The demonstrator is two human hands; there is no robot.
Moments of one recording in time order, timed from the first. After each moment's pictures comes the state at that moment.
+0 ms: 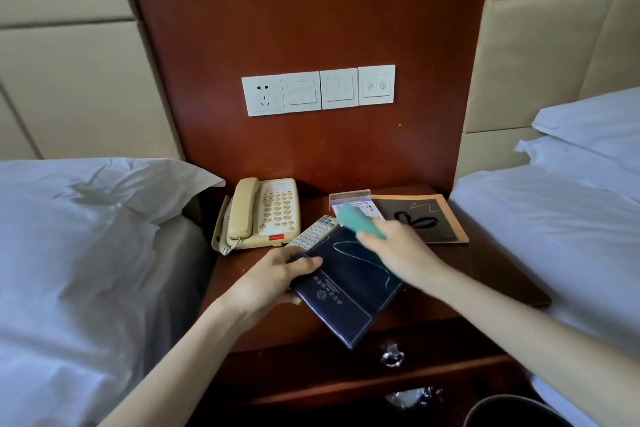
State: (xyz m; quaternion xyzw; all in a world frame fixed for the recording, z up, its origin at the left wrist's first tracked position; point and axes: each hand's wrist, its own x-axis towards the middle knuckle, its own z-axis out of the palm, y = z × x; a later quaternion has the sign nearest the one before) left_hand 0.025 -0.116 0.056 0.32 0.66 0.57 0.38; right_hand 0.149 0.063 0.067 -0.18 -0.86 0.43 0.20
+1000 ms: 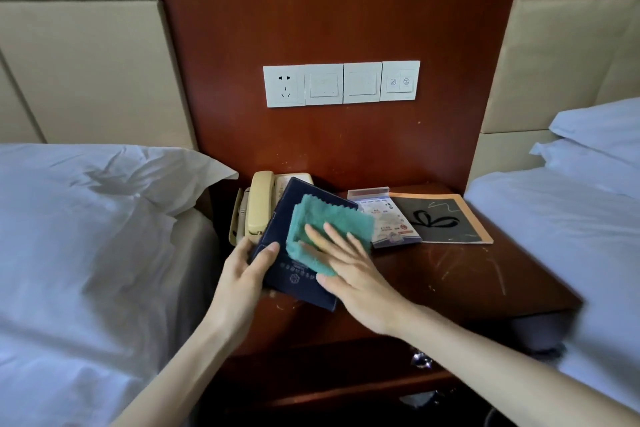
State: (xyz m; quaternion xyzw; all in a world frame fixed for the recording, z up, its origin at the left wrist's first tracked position) left_hand -0.008 -0.168 0.031 0.28 0.61 0.73 0.15; right_hand 0.093 -0.008 0.022 0.04 -0.94 0.26 0.19
